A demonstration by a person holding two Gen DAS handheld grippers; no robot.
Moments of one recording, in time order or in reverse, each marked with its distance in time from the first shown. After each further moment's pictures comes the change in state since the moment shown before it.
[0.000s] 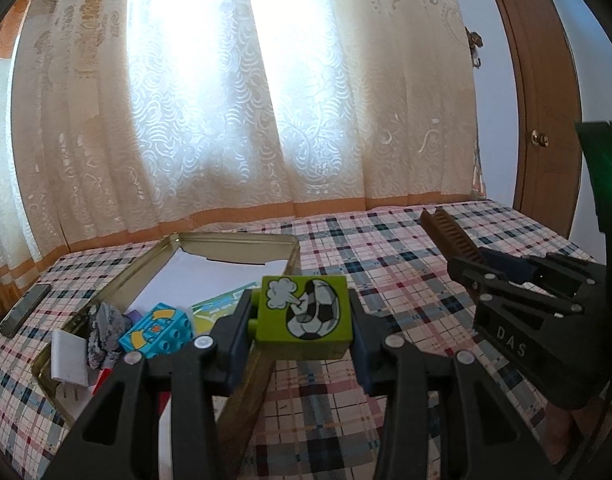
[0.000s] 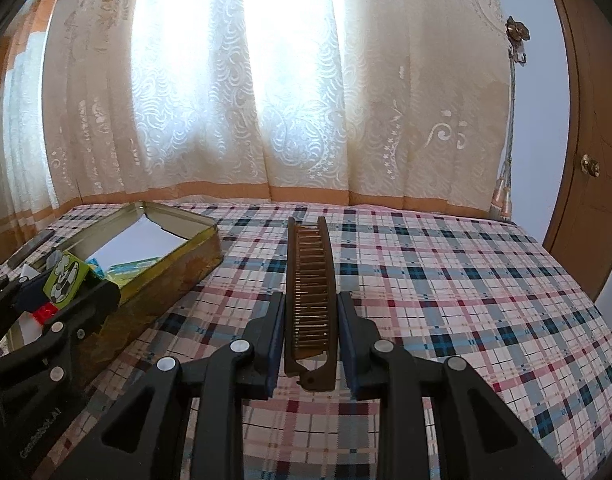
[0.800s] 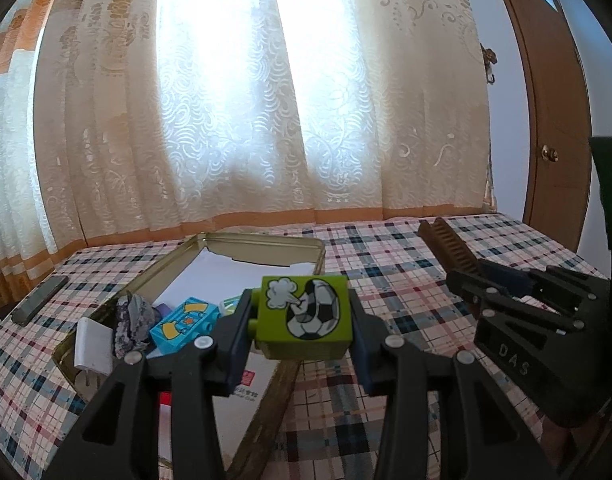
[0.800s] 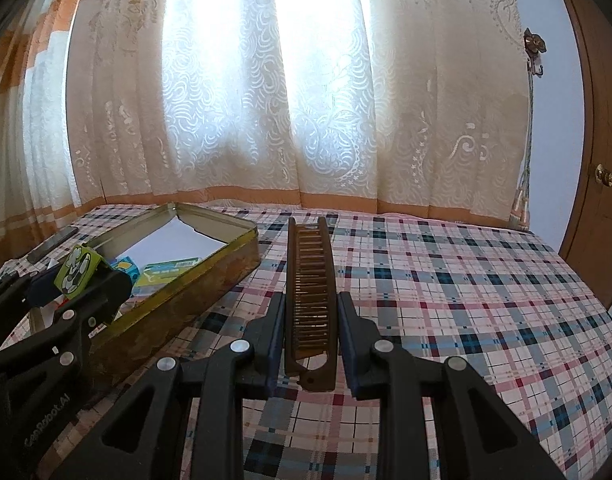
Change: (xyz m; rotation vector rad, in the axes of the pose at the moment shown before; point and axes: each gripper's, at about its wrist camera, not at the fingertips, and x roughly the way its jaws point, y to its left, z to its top) left arm -0.018 0.021 -0.007 -0.046 -0.034 0.038; right arm -0.012 0.025 -0.004 -0.022 -0.031 0.060
